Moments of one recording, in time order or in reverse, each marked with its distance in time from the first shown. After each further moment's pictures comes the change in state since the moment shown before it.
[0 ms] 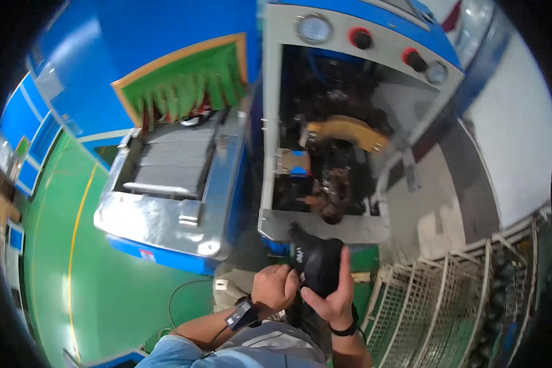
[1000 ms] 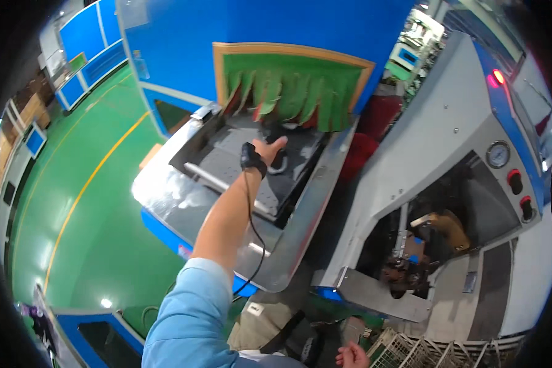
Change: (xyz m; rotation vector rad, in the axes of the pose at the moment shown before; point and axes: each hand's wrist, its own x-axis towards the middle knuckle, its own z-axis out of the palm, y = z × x) left_hand 0.293 -0.332 -0.254 0.082 0.400 -0.705; right_hand -0.081 0.029 0.022 -0.078 -0.198 0.710
